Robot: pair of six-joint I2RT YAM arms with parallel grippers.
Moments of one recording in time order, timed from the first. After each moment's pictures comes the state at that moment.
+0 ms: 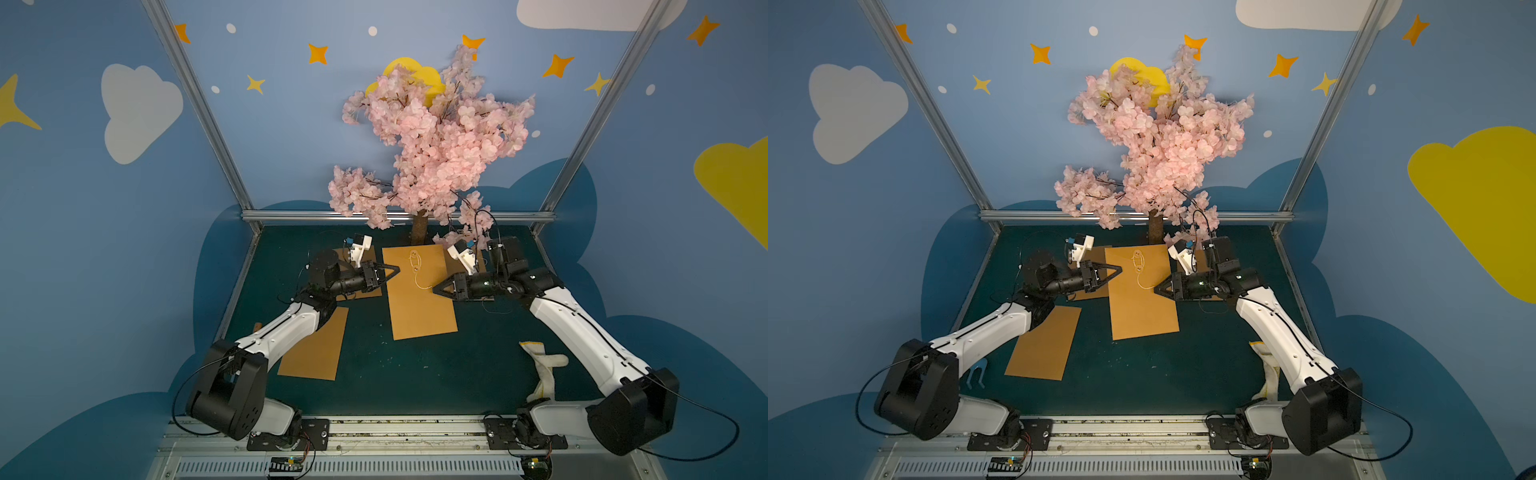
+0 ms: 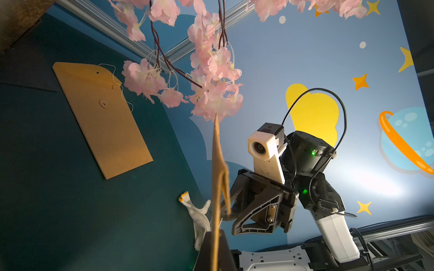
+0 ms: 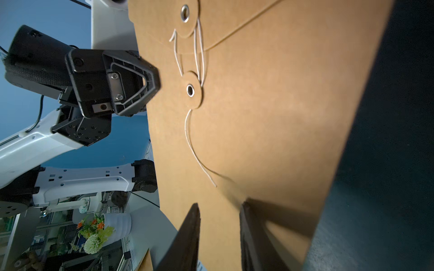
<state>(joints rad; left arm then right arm) -0.37 1.43 0.85 0.51 0.86 -1.05 0.41 1.34 1.21 -0.68 -0.78 0.31</state>
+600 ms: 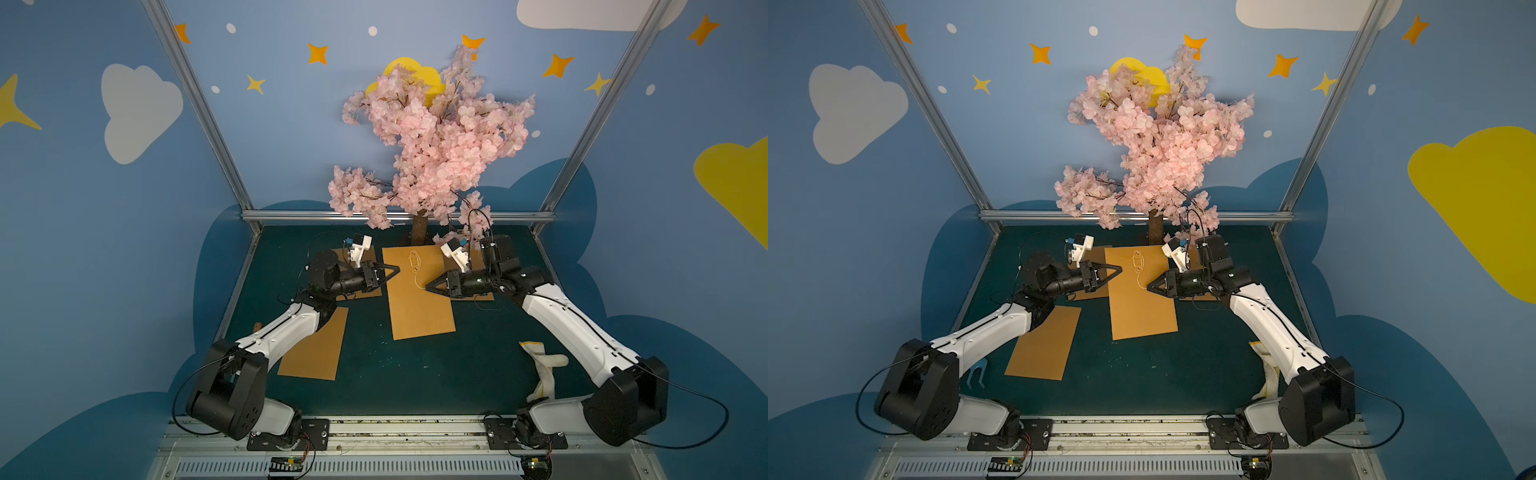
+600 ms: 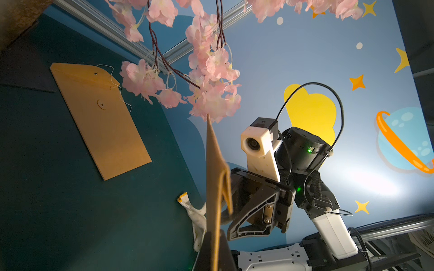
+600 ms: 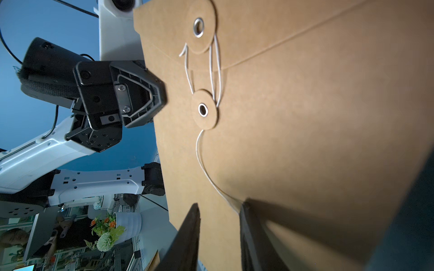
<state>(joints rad) -0.37 1.43 0.85 0.53 0.87 -1.06 0.45 1.39 1.21 -0.60 -0.82 0.36</state>
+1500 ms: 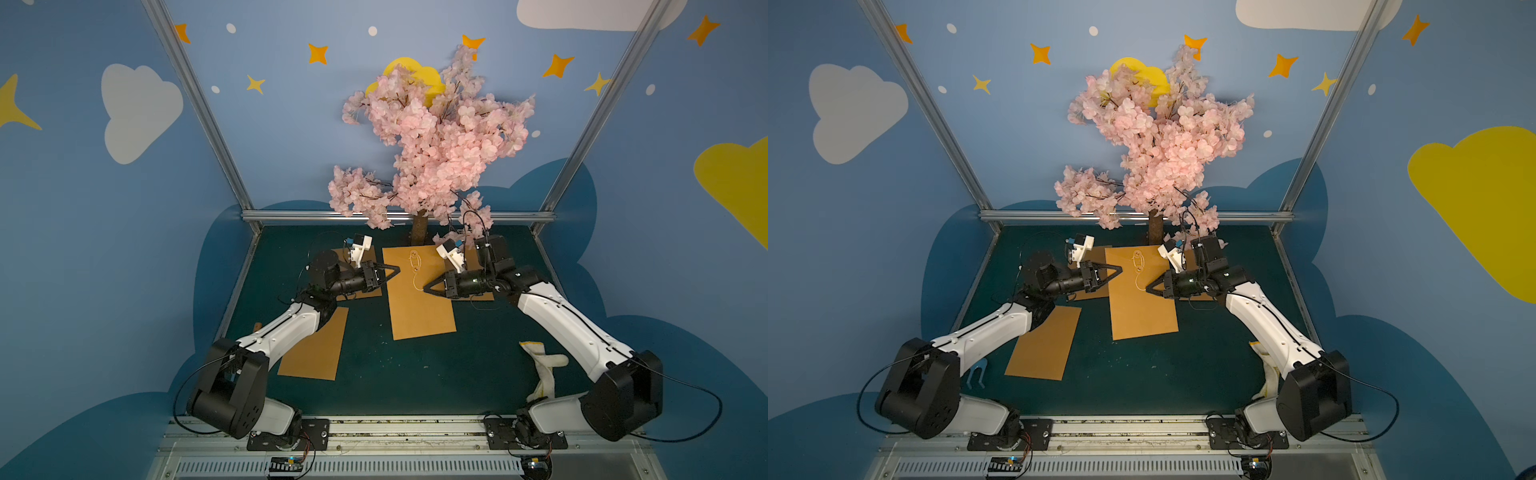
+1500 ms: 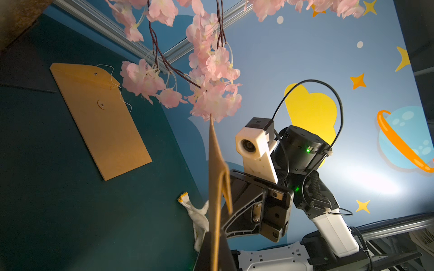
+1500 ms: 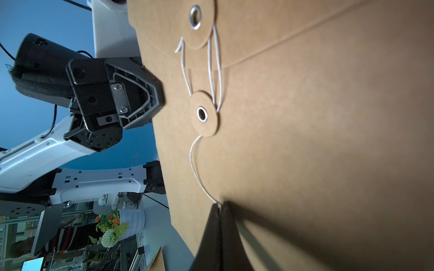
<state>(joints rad) -0.37 1.44 0.85 0.52 0.87 -1.05 0.47 1.41 1.21 -0.58 -0.83 0.38</state>
